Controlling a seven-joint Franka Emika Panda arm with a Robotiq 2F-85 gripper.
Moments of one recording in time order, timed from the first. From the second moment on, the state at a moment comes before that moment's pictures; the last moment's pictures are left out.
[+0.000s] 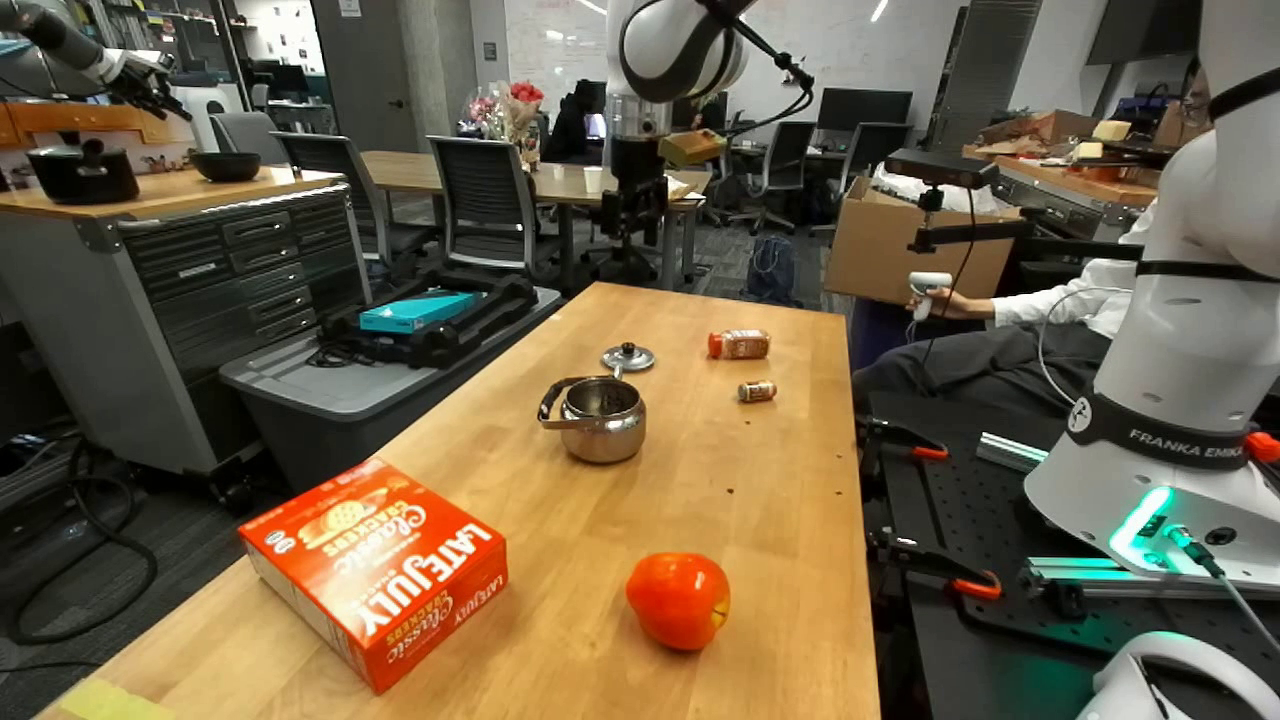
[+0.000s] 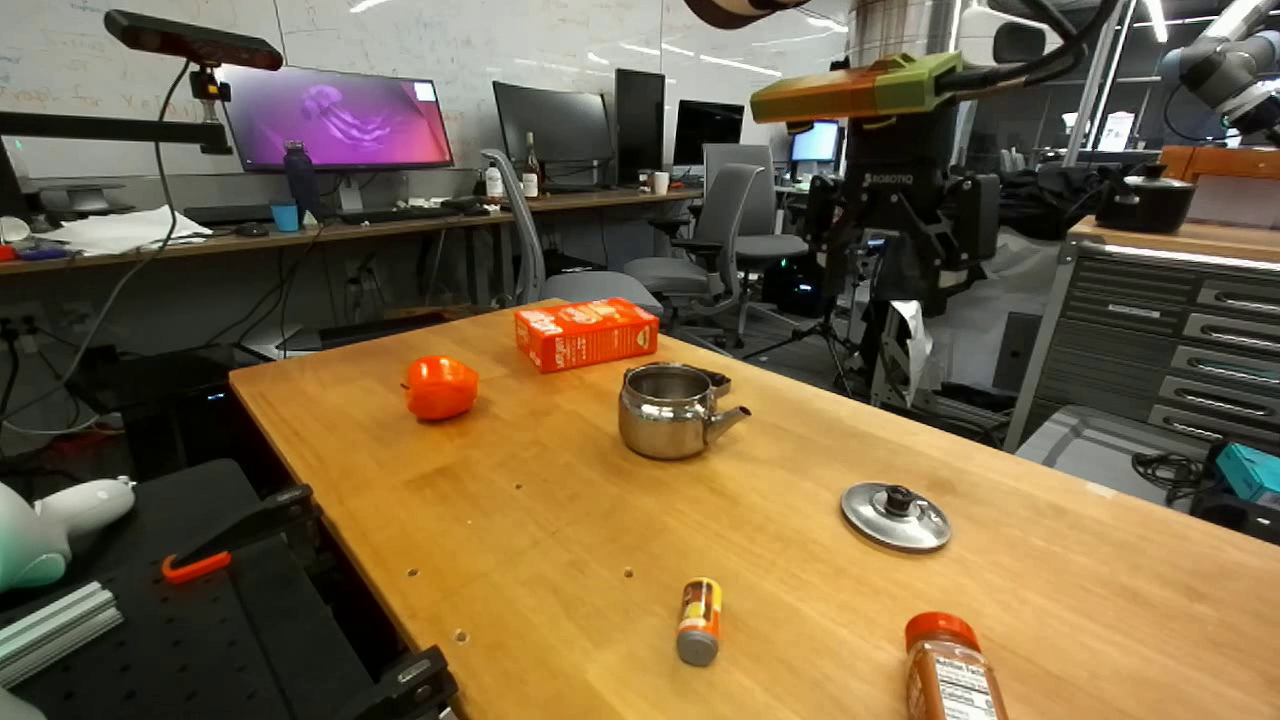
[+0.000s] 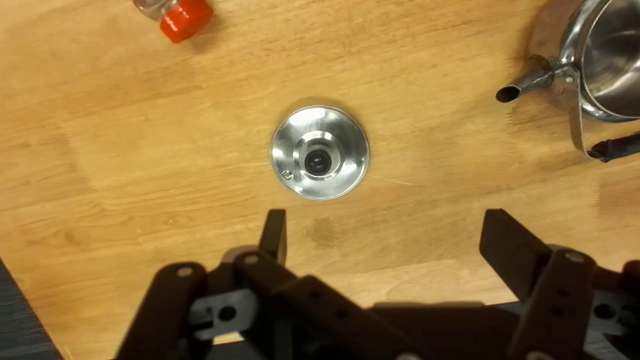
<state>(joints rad) -0.14 0.31 -0.14 -1.93 -0.04 2.28 -0.04</state>
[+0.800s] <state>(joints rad) -0.20 0.39 -0.14 -1.90 0.01 2.31 -0.03</state>
